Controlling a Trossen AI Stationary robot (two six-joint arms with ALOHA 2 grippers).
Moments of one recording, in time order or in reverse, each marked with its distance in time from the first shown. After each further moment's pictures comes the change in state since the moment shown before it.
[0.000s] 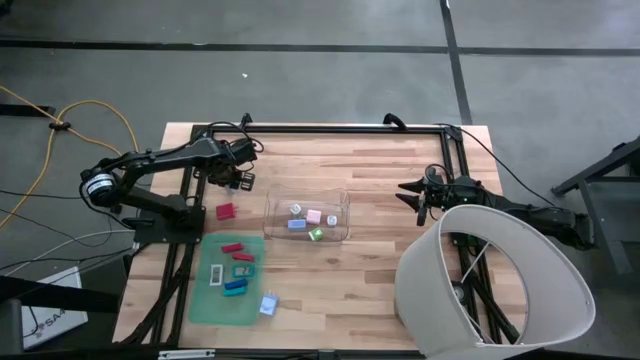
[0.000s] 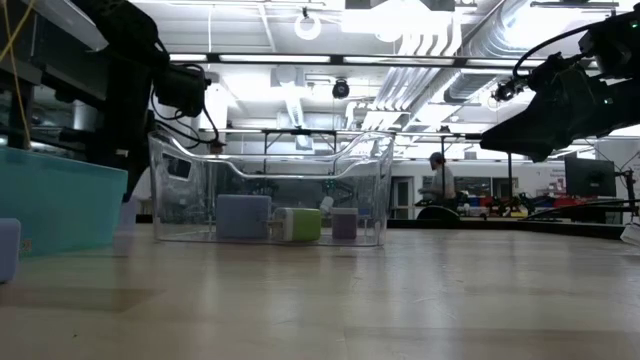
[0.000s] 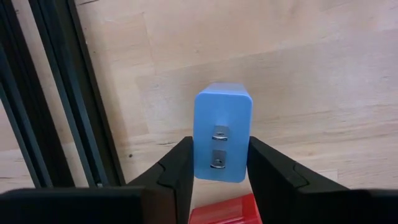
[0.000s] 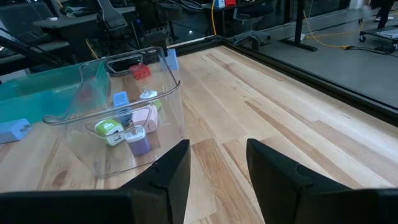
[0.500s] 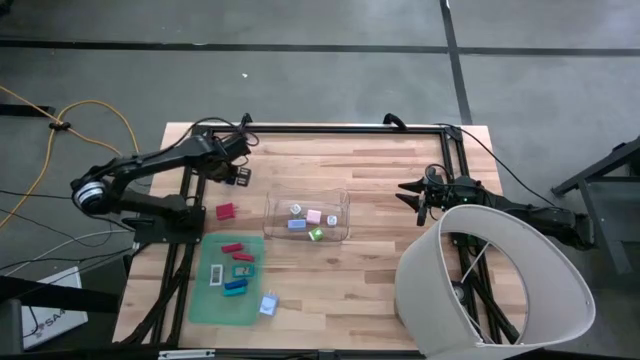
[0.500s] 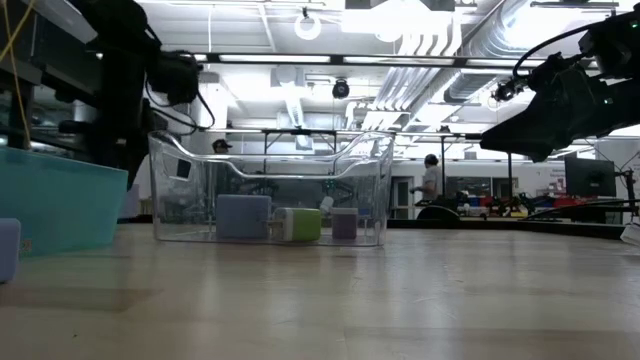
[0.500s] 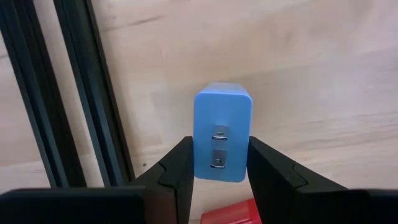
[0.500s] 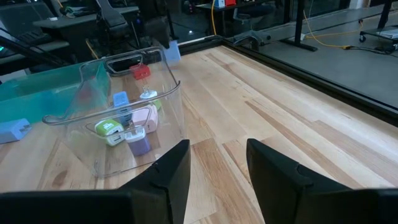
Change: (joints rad) left arm 0.038 -0.090 0.010 -0.021 -0.023 0.060; right arm 0.000 0.000 0.000 0.000 0.000 0.000
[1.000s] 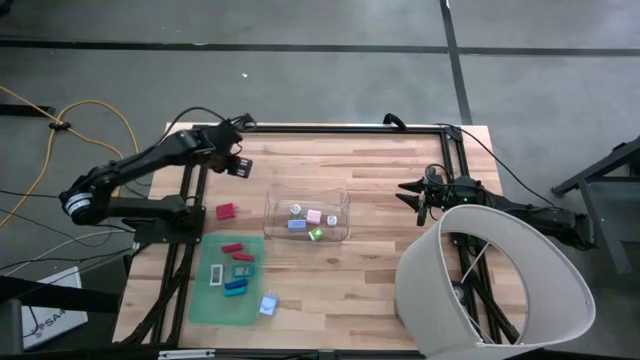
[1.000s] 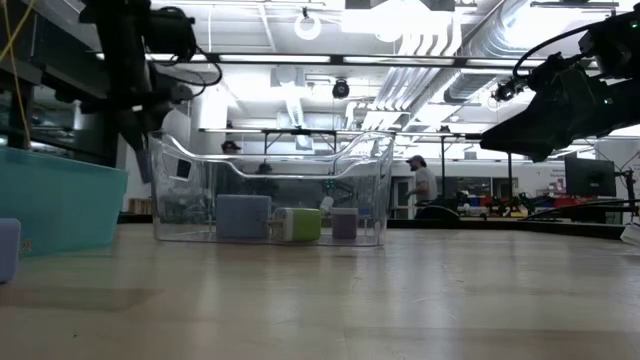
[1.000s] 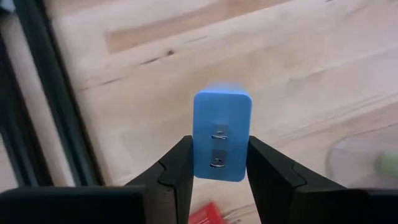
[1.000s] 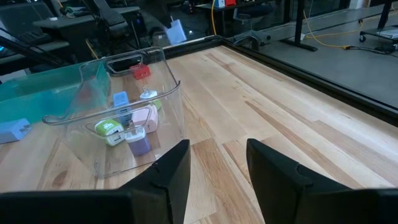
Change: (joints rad) left arm 0.004 -0.141 0.109 0.007 0.066 0.127; right arm 0.000 0.000 0.000 0.000 0.000 0.000
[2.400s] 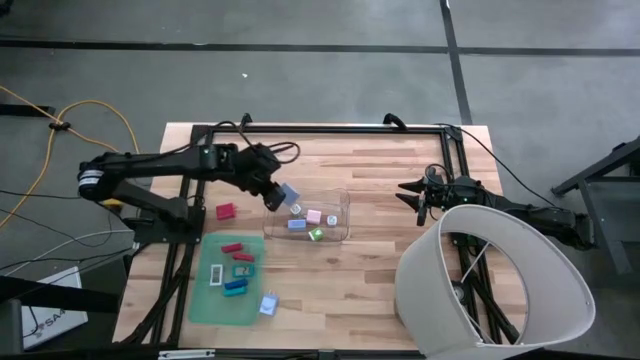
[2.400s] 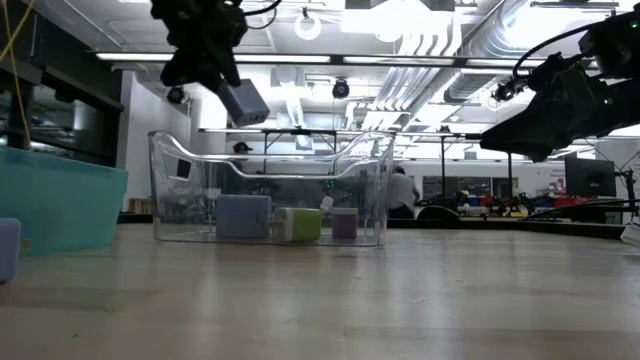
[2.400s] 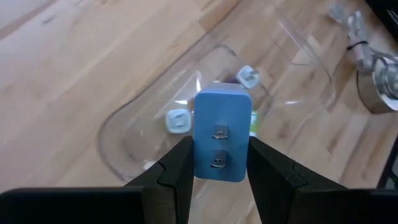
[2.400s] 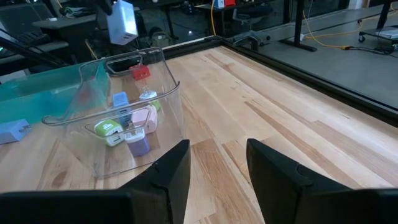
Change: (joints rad) left arm -0.491 0.172 0.249 0.206 0.196 -0.037; right arm 0.000 0.000 0.000 0.004 0.001 0.000
